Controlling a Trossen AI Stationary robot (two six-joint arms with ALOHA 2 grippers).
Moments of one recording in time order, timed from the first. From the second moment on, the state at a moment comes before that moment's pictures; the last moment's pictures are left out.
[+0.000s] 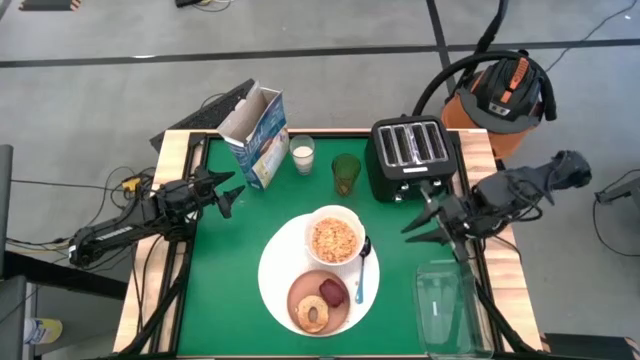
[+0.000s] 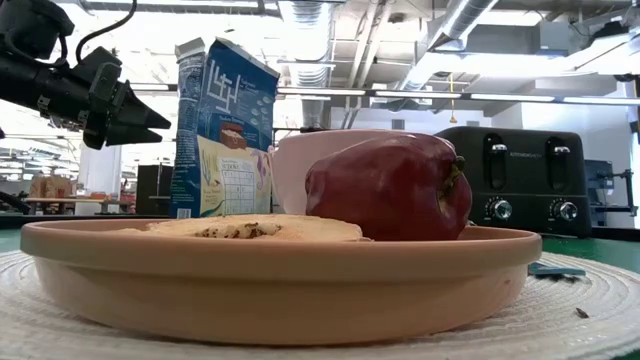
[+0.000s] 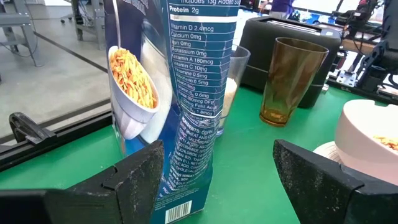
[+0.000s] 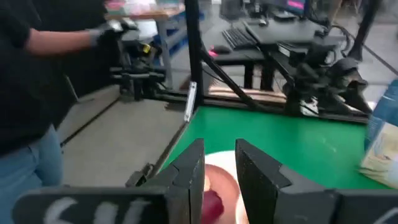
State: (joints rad) left arm 0.37 0.01 0.10 -0.30 -0.25 -0.21; right arm 0.40 0.81 0.99 -0.36 0.07 0.09
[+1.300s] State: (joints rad) left arm 0.37 0.01 0.10 -0.30 -0.25 -0.21; right arm 0.40 0.59 0.11 0.28 0.08 0.26
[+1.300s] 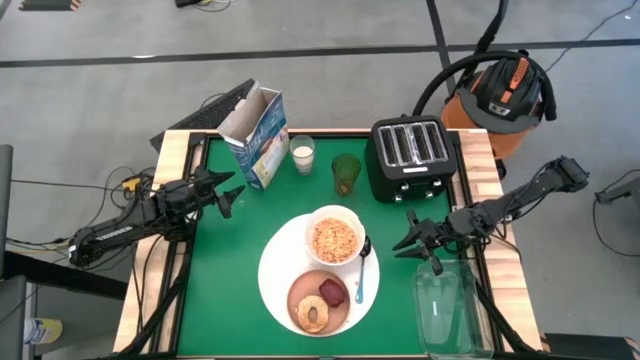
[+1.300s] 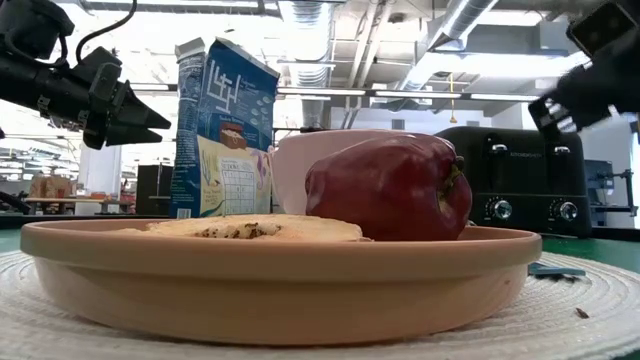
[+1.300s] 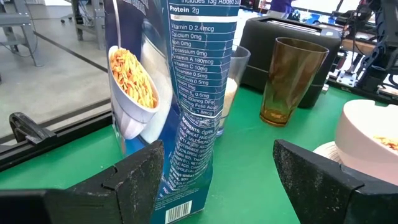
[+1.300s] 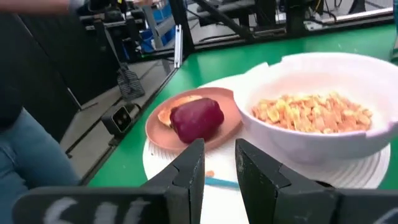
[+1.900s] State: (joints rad) left arm 0.37 0.01 0.10 -0.30 -0.25 -0.21; right arm 0.39 0.52 0.01 0.09 0.08 0.56
